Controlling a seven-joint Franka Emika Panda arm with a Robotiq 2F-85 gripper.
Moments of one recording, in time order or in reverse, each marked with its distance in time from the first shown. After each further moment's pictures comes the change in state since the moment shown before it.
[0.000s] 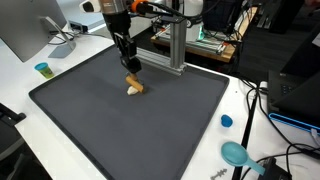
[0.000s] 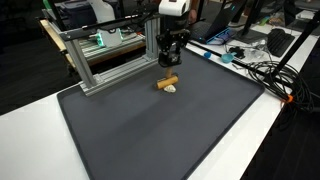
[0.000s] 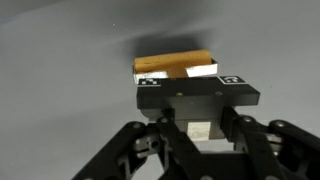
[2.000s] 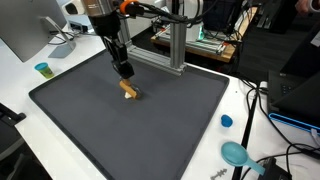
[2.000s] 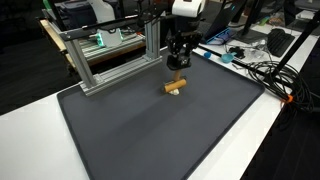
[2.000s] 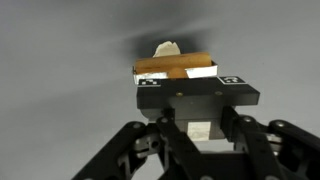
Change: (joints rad) arm 0.016 0.120 -0.012 0.209 0.011 -0.099 0.009
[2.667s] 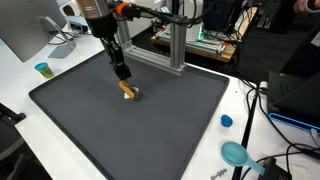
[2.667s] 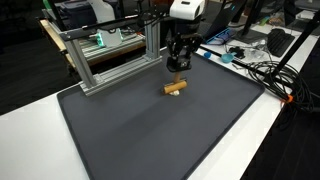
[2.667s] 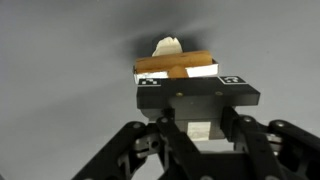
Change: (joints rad) arm 0.001 0.024 -0.014 0.025 0.011 0.001 0.060
